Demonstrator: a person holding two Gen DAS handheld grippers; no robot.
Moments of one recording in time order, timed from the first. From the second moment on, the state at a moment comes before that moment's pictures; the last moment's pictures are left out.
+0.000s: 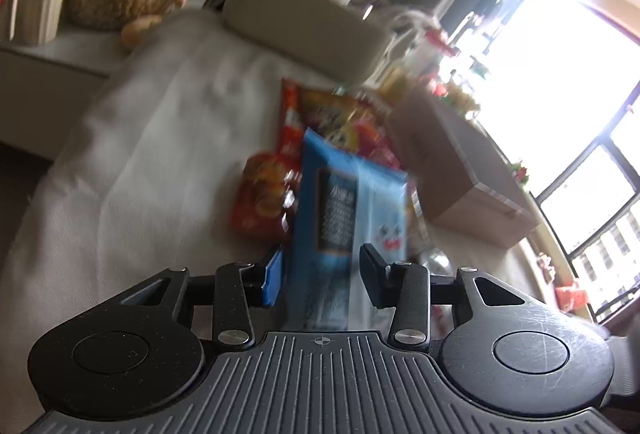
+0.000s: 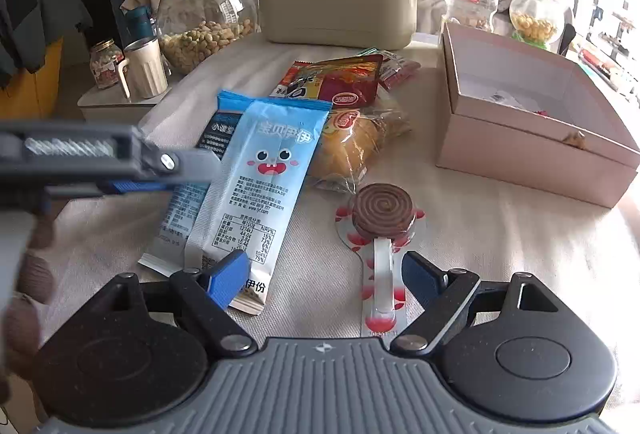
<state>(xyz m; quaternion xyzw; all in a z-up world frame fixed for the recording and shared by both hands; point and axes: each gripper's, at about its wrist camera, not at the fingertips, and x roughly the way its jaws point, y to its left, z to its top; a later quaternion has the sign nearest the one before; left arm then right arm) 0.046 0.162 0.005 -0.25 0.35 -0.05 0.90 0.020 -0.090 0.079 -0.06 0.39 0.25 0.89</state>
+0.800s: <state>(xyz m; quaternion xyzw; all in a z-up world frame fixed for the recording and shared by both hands) 0.076 0.127 0.017 -0.24 0.34 -0.13 0.90 0.026 -0.128 0.075 -0.03 0.37 0.21 0.90</state>
